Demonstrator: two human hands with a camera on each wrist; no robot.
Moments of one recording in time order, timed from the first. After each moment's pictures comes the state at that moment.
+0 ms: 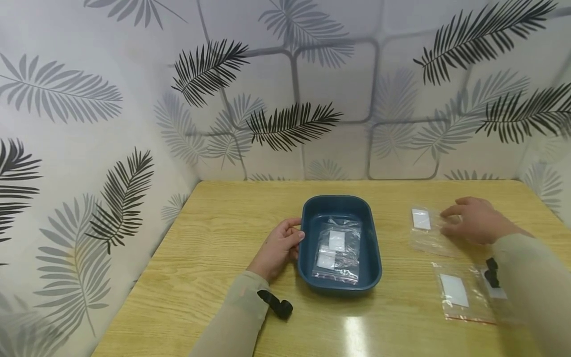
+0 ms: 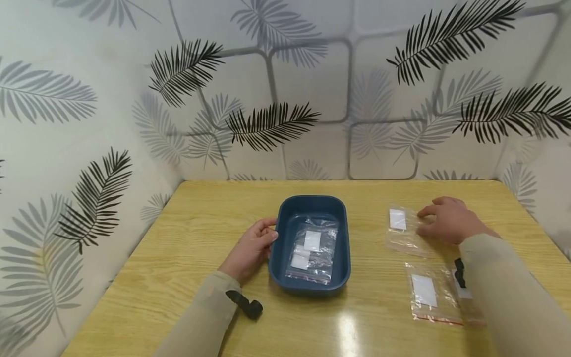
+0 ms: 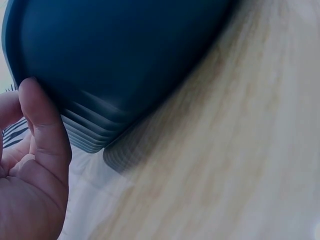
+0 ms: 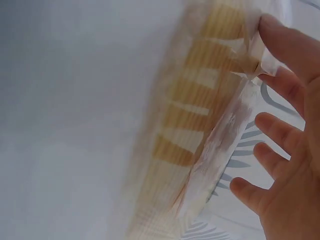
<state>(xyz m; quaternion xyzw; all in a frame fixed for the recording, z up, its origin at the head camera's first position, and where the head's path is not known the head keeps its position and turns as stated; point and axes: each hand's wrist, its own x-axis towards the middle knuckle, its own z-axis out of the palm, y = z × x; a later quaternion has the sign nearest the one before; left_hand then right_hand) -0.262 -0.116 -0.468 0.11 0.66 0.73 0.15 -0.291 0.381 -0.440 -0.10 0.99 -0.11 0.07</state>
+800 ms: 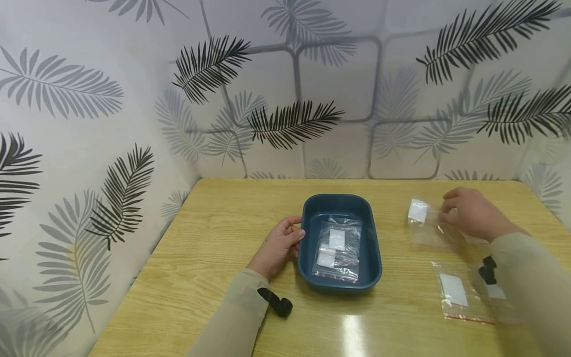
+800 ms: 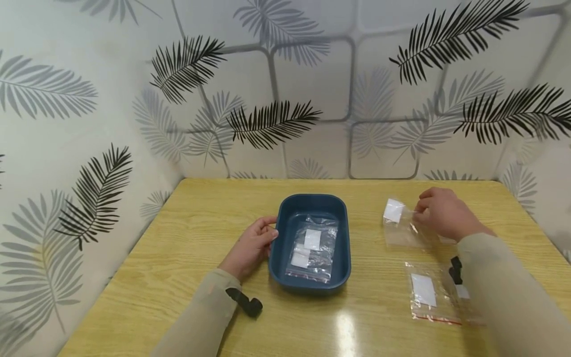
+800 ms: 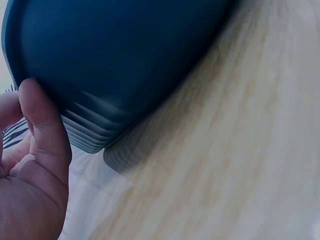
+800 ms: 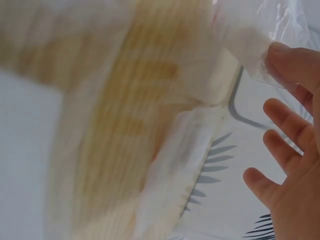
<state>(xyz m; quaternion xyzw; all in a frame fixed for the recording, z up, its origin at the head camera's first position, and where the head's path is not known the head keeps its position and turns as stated) -0.262 -0.116 -0.468 0.11 0.65 0.73 0.16 -0.297 0.360 -0.423 -0.13 0.98 -0.13 0.03</state>
